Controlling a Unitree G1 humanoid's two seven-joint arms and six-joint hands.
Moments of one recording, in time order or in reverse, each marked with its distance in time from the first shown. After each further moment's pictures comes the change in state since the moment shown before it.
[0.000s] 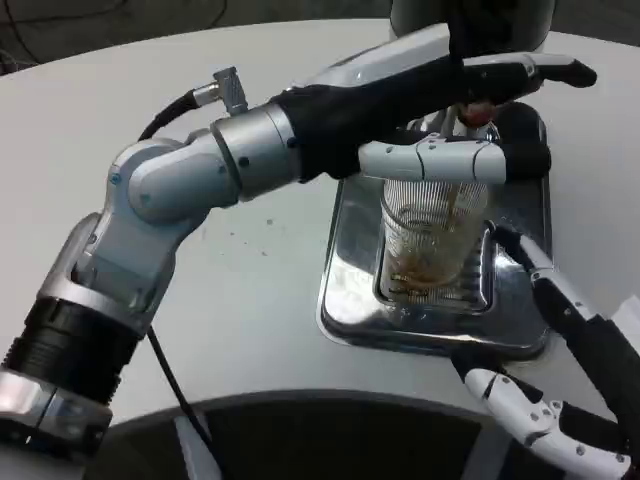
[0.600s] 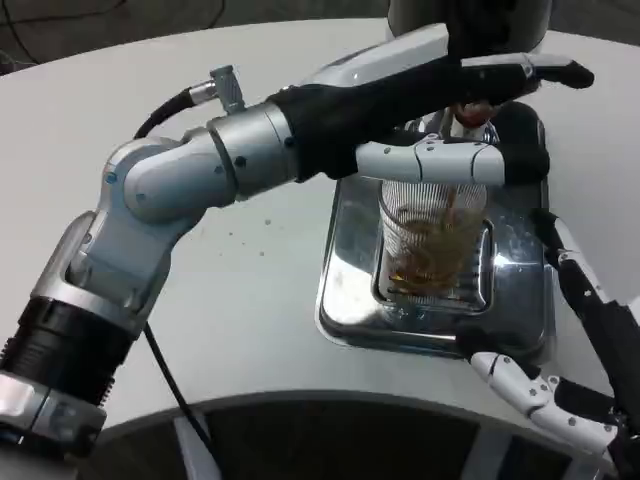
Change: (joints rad) left arm 0.005 0.016 -0.003 -0.030 0.001 0.010 0.001; right arm -0.081 -0.003 -0.003 0.281 0.125 -0.128 -0.273
